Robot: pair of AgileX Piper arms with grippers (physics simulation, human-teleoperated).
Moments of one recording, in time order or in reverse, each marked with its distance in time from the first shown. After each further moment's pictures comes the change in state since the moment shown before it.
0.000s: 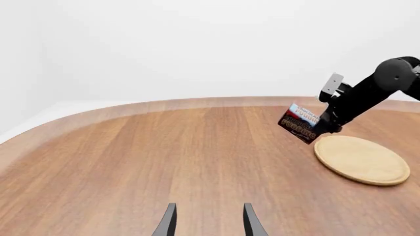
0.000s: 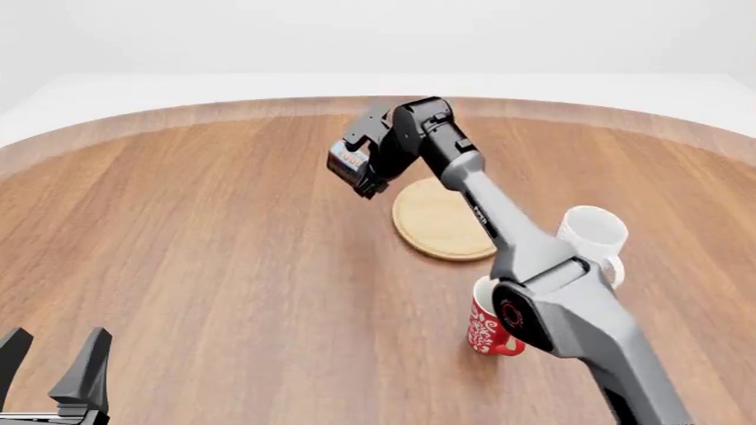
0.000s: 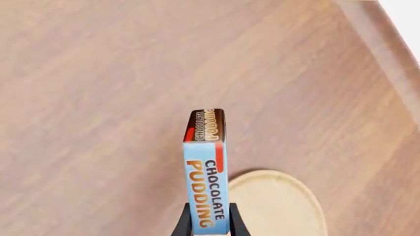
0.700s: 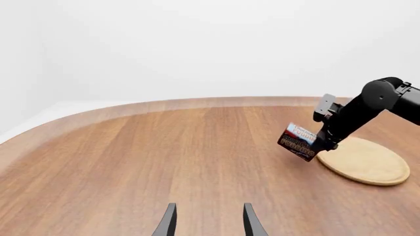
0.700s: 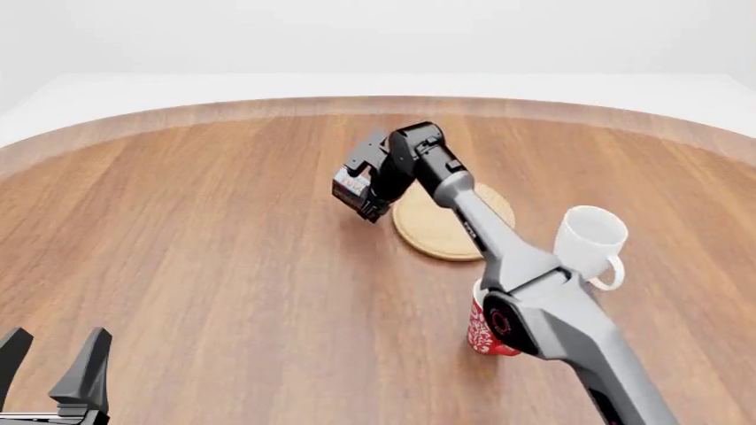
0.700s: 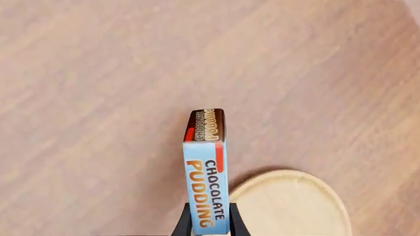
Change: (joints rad) left arm 0.000 0.000 0.000 0.000 0.000; right arm -0.006 0.107 -0.045 0.033 -0.017
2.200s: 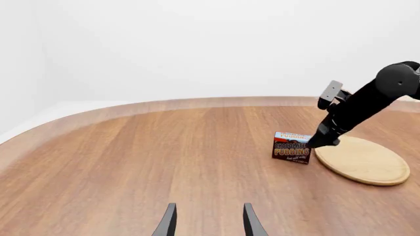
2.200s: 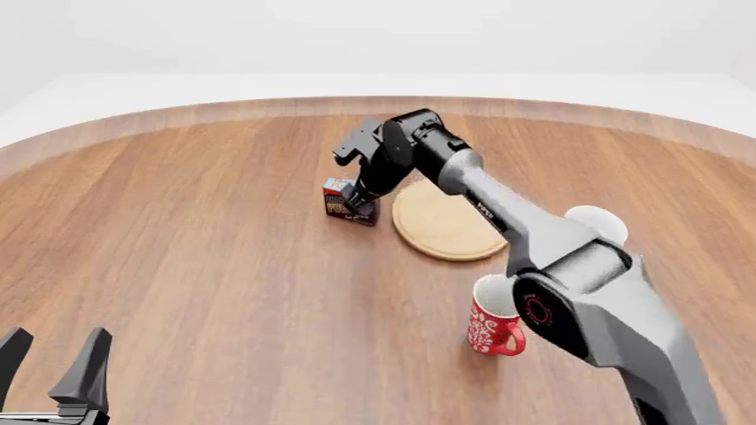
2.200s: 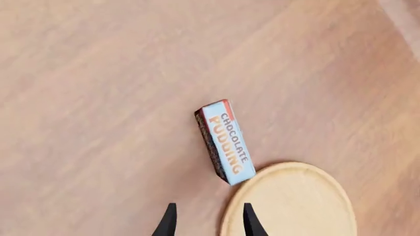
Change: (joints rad) left arm 0.000 0.000 0.000 0.000 0.000; right arm 0.052 -0.304 0.466 -0.216 0.085
